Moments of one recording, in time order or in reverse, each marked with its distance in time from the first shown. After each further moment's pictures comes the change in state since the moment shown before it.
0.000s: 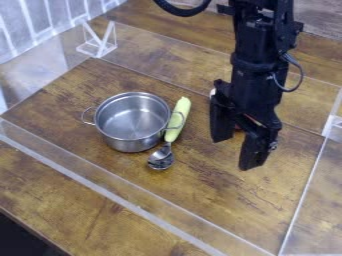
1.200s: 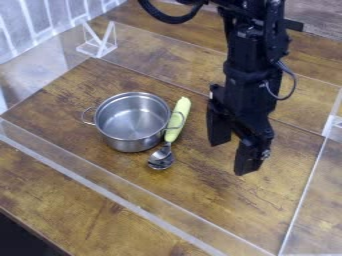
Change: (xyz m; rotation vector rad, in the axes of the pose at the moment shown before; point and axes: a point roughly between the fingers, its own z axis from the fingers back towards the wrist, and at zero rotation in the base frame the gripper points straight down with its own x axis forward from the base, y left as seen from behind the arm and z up) arm -0.002 0.001 -0.014 0.017 -0.038 -0.042
